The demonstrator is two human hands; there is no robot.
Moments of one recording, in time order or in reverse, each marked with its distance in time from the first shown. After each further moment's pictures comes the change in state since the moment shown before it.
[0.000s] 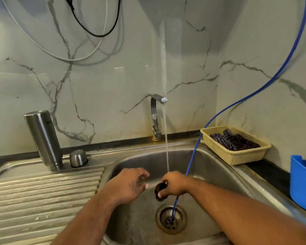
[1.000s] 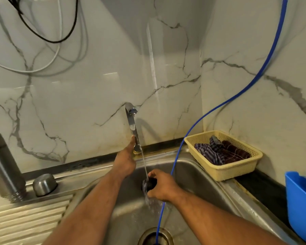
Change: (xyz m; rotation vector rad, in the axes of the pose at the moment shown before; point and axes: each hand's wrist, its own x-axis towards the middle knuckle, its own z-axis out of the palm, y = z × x) left_hand 0.164 0.047 0.007 -0.172 0.292 -0.083; right_hand 0.035 0.040 -0.012 0.593 0.291 0.130
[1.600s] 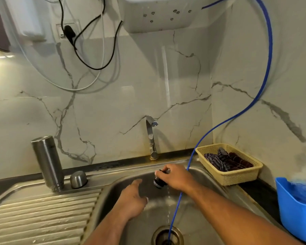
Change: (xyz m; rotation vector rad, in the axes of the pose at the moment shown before) left_hand -0.140 -0.013 -0.034 -0.060 -0.121 -0.193; right_hand -0.058 -0.063 -0.049 -0.120 0.121 -0.147
